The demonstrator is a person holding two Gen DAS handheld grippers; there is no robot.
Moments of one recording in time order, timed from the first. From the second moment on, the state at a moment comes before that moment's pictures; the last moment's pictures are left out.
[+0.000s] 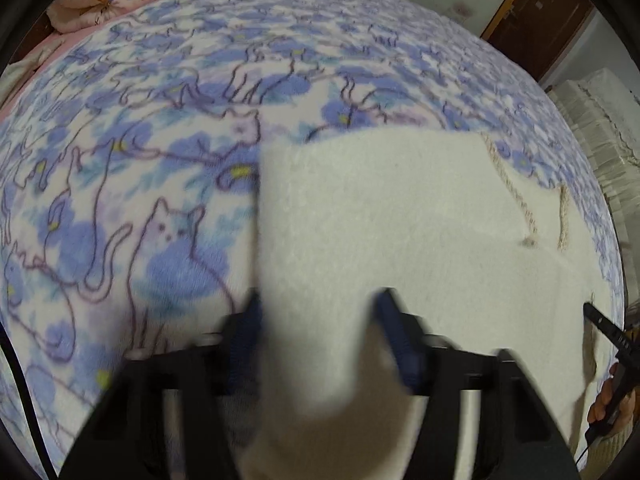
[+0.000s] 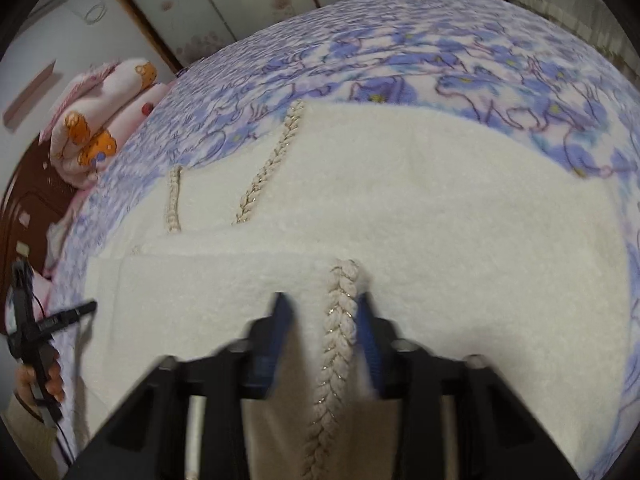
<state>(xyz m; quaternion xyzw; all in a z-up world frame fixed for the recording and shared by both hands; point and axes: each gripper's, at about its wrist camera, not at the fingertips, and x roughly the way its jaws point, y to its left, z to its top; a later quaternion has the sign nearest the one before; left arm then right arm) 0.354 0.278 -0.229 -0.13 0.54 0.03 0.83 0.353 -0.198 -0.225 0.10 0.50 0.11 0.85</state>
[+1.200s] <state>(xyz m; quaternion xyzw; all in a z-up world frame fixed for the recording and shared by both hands) 0.280 0.171 -0.208 -0.13 0.49 -0.04 0.86 0.269 -0.084 -0.196 0.08 0.49 0.19 0.85</state>
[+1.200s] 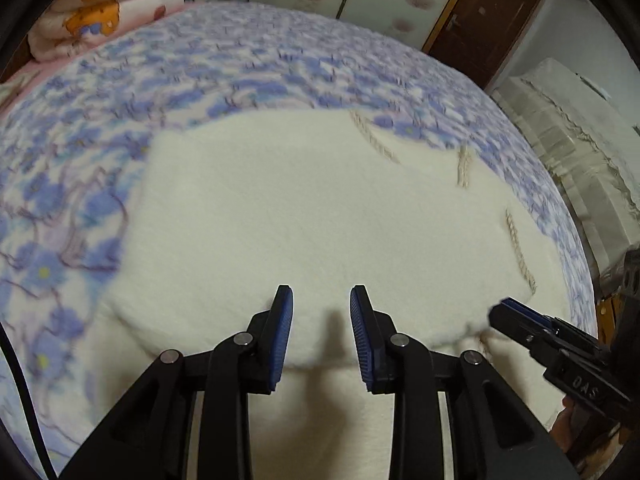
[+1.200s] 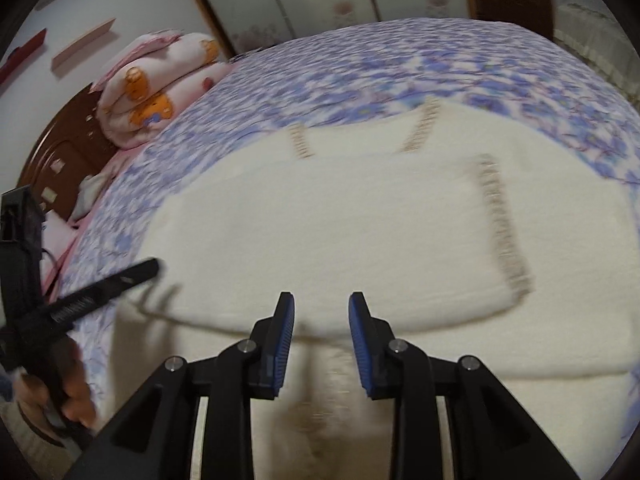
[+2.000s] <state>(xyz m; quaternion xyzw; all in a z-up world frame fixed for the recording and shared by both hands) 0.290 0.220 -0.238 -0.10 0.51 0.04 0.86 0.290 -0.159 -0.216 -0.02 0.47 0.03 0.88</state>
